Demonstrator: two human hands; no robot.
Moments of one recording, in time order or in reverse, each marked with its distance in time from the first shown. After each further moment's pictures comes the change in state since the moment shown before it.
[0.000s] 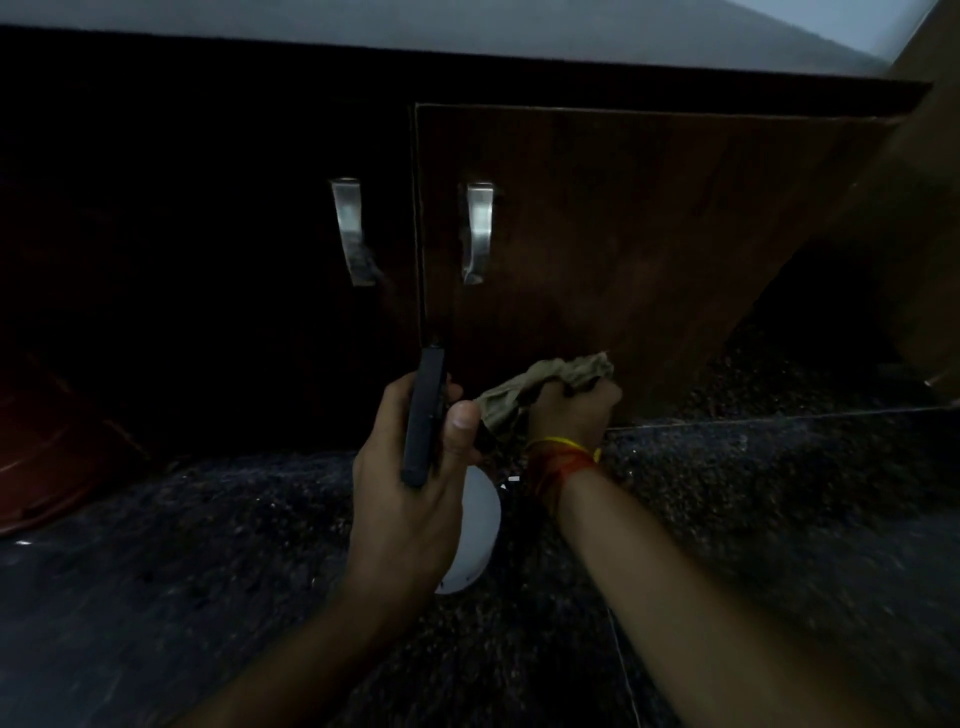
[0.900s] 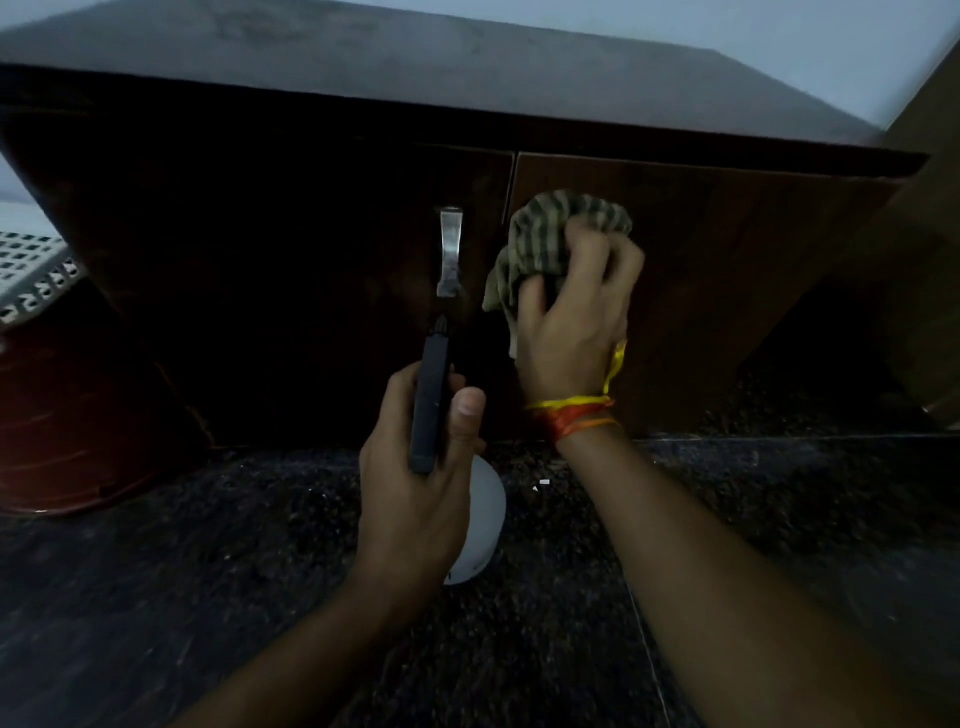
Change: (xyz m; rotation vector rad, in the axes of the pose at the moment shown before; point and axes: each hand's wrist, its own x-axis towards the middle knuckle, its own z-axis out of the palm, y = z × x) left_hand -0.004 0.013 -0.053 -0.030 0.080 0.000; right_hand -0.075 -0.109 0.003 -0.189 0.123 -1.097
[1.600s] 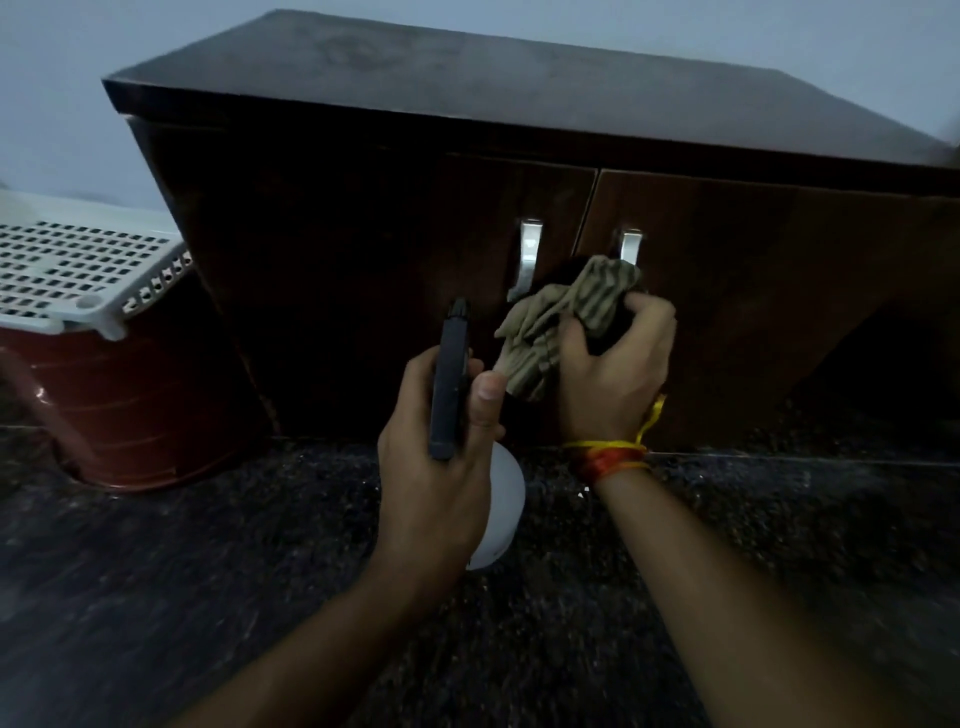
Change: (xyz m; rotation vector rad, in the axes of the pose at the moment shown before) left_hand 0.003 0.014 -0.036 -0.028 0.053 0.034; right_hand -0.033 -0.015 0.003 0.225 0.032 0.251
